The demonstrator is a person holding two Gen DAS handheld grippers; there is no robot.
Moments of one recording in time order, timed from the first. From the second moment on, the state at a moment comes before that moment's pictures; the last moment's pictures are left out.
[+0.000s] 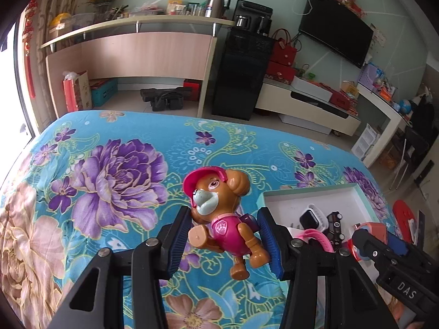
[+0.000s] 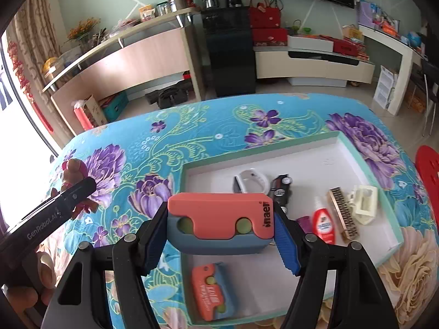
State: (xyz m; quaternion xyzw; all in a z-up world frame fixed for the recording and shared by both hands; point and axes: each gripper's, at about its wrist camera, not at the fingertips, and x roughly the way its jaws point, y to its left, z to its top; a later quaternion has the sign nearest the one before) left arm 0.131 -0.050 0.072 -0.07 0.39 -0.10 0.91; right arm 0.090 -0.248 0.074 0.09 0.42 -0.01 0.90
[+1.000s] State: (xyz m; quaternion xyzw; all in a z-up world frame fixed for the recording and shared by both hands) left arm 0.091 -0.198 0.024 0.09 0.47 -0.20 0.85; right arm 0.070 -0.342 0.014 0.13 0.49 -0.08 0.86
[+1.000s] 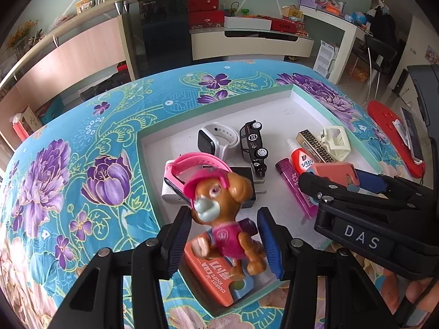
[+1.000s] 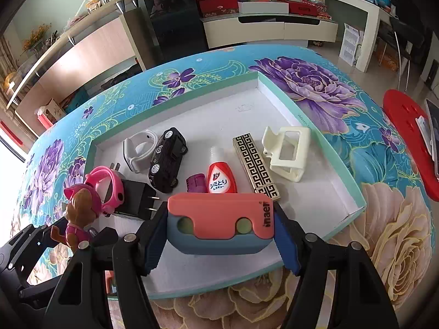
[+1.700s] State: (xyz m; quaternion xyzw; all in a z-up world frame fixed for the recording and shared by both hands) left arm 0.080 -0.142 0.029 0.05 0.47 -0.14 0.87; right arm 0.070 -0.320 0.009 0.09 0.50 -0.07 0.86
